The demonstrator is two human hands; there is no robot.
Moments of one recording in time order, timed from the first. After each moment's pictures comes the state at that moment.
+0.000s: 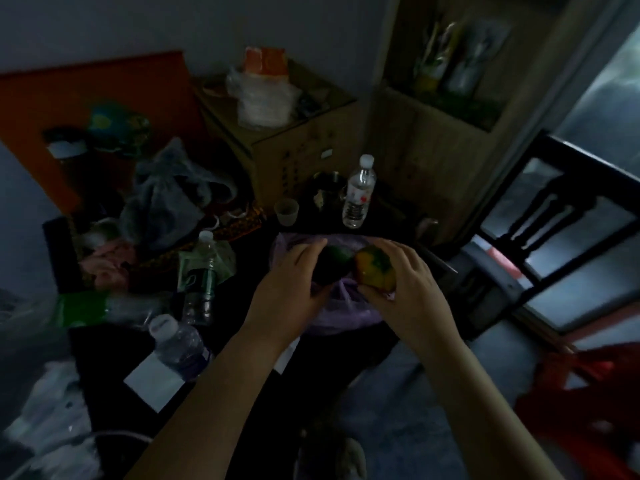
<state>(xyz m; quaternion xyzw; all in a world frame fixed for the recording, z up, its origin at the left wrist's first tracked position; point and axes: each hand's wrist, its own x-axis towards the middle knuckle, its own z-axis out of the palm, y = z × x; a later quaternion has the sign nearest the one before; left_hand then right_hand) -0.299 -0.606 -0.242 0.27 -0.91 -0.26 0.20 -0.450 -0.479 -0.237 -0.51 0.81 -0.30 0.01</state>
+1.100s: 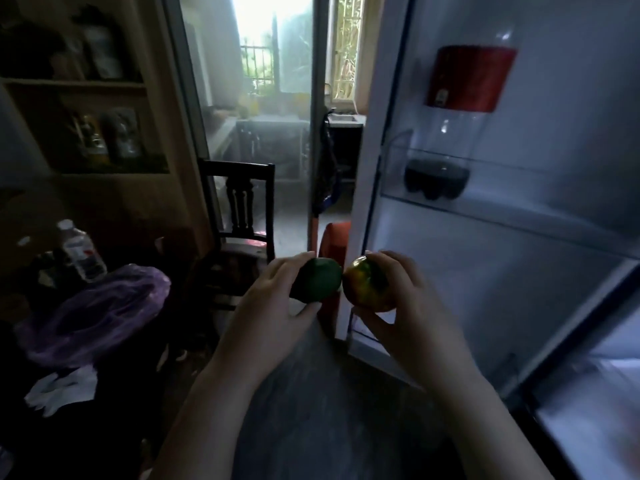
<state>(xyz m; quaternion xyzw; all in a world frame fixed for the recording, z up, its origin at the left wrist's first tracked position) -0.144 -0.210 -0.104 -0.17 -0.89 -0.38 0.18 -0.127 -0.012 -0.101 -0.14 0.93 -0.25 -0.24</state>
